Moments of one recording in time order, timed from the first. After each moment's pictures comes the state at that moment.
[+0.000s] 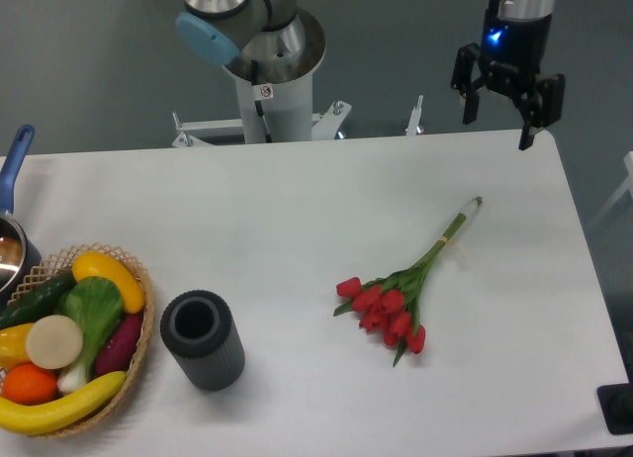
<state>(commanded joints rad) 2.99 -1.56 -1.74 -1.14 1.25 1.84</state>
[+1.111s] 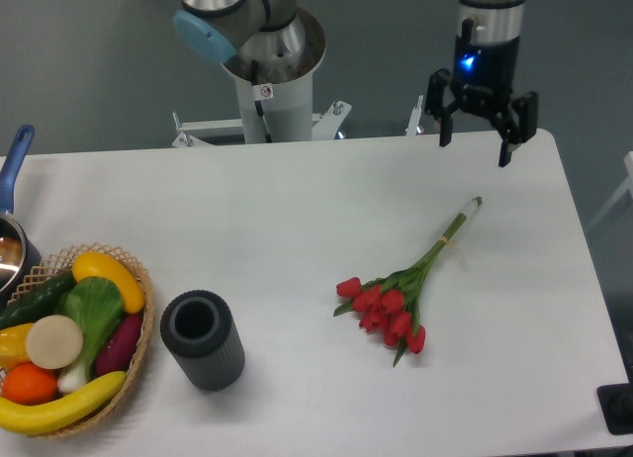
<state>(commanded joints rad) 2.89 -1.57 -1.91 -0.92 1.25 1.46</state>
